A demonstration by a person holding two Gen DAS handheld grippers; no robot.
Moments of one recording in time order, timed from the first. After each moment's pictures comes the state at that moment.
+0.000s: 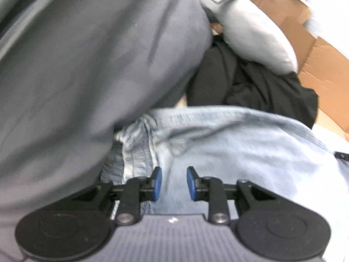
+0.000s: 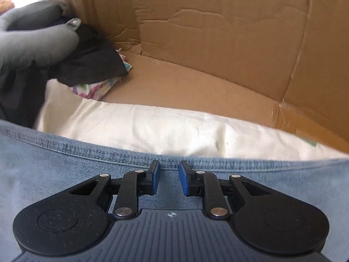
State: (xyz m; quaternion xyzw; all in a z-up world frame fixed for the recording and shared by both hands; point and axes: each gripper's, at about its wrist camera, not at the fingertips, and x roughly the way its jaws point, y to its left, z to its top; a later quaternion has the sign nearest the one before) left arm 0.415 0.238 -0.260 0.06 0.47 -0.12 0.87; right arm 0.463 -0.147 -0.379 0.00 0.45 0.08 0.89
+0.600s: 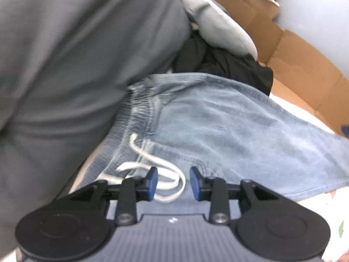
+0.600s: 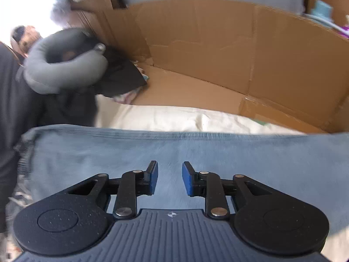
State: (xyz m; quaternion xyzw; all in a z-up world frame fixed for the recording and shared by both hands) left arm 0.288 0.273 -0.171 0.03 0.50 -0.12 0.85; right arm 0.368 -0.222 -0.215 0.09 0.51 0.12 0.85
